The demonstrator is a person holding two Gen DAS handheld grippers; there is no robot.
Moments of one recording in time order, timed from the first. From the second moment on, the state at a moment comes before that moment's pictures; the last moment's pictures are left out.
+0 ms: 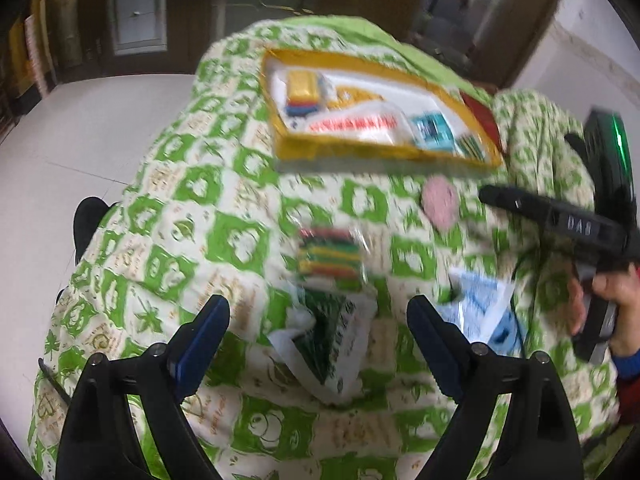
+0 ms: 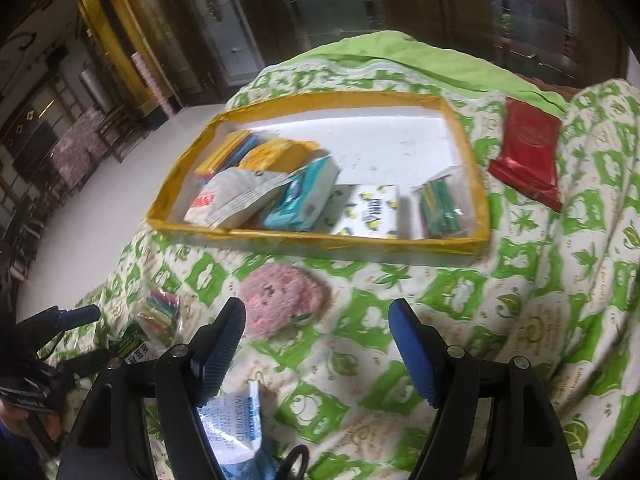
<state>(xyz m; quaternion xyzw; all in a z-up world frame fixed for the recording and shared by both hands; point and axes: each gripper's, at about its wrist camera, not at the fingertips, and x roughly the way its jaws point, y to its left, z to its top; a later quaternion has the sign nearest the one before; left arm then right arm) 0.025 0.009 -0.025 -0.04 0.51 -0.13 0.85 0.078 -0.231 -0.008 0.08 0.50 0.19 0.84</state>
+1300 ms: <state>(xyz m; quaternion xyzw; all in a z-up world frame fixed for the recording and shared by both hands) 0.022 -0.003 -0.021 -0.08 0.47 -0.19 0.86 0.073 -0.184 -0.012 0.01 0.50 0.22 0.84</state>
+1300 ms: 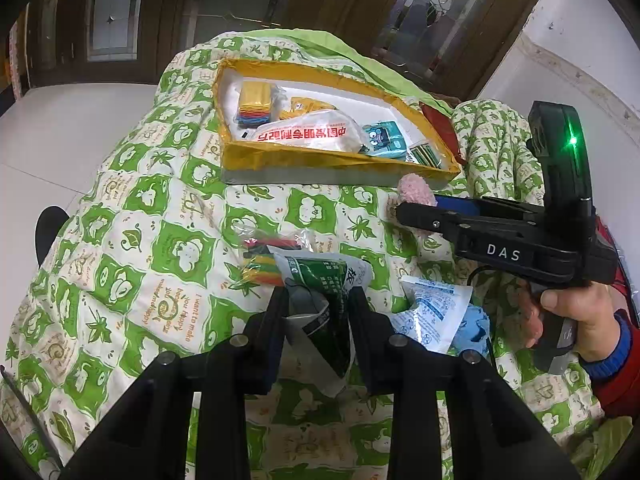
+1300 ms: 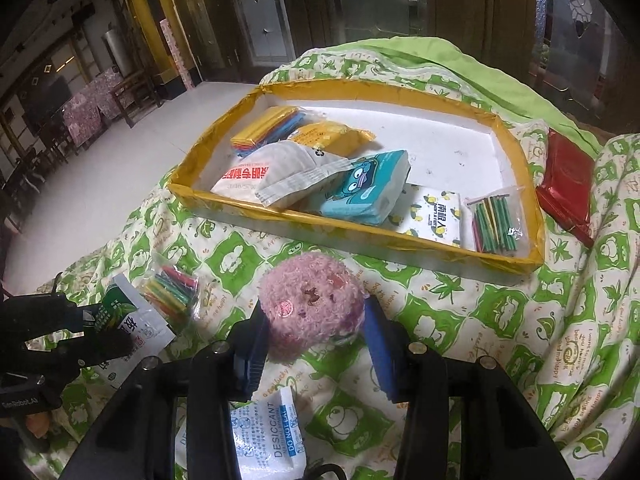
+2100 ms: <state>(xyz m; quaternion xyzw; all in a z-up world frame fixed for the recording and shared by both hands) 0.022 0.000 -0.020 -0.08 0.46 -0.19 0.86 0.071 -0.188 -0.009 0.02 0.50 0.21 0.84</state>
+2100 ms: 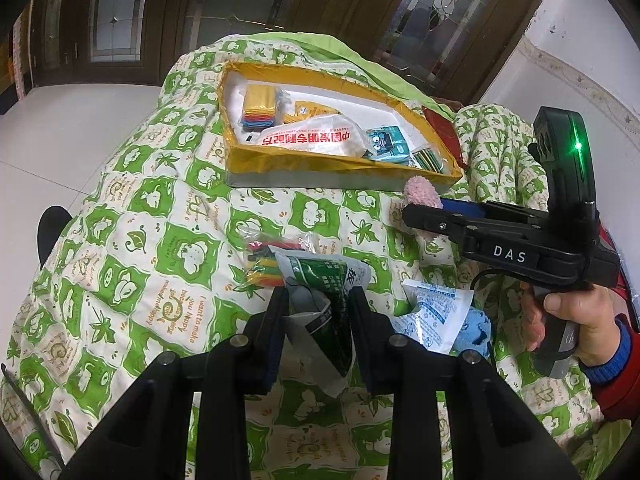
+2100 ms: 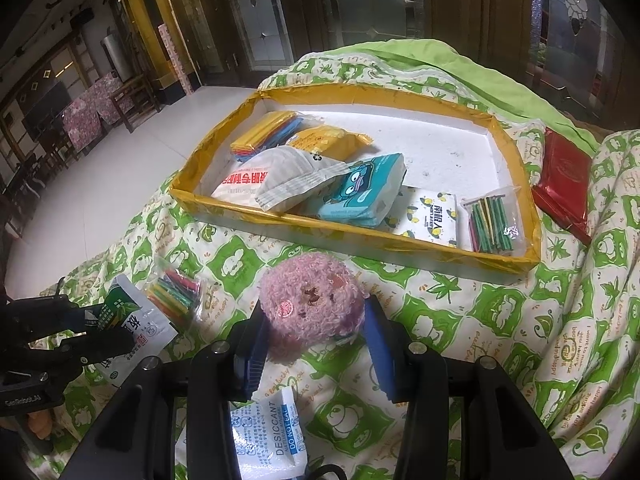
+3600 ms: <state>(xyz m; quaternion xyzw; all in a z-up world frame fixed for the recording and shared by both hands) 0.041 -0.009 0.006 -0.09 0.45 -0.18 0.87 0.077 -0.216 0.008 0.07 0.47 0.20 0.86</state>
